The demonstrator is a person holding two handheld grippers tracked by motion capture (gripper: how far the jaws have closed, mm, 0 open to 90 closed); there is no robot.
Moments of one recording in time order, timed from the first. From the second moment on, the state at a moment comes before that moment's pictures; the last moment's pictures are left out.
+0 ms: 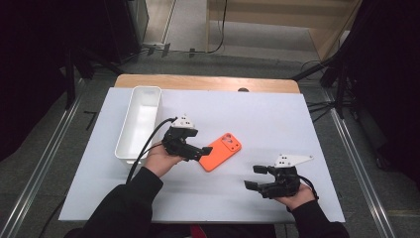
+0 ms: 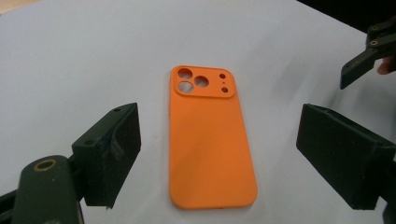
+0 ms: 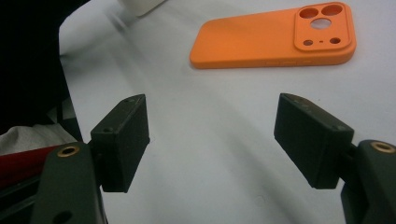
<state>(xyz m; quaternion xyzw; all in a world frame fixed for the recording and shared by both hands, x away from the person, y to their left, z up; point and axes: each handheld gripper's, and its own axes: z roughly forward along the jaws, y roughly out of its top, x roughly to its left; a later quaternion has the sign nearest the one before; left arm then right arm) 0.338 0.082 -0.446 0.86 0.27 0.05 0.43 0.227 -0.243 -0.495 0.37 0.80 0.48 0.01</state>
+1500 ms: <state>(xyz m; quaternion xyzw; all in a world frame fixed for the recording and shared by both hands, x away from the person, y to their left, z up) 0.342 0.040 -0.479 0.86 0.27 0.06 0.43 0.225 -0.245 -0.496 0.37 0.80 0.47 0.01</state>
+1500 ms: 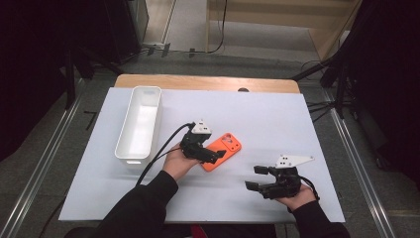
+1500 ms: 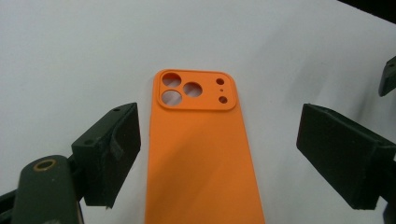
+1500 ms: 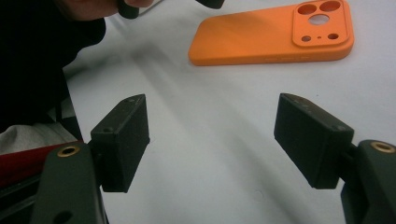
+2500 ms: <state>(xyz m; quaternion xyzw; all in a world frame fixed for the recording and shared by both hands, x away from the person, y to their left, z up) 0.342 0.031 -0.519 0.87 0.28 0.07 0.40 0.225 -0.243 -0.496 0.37 0.80 0.47 0.01</state>
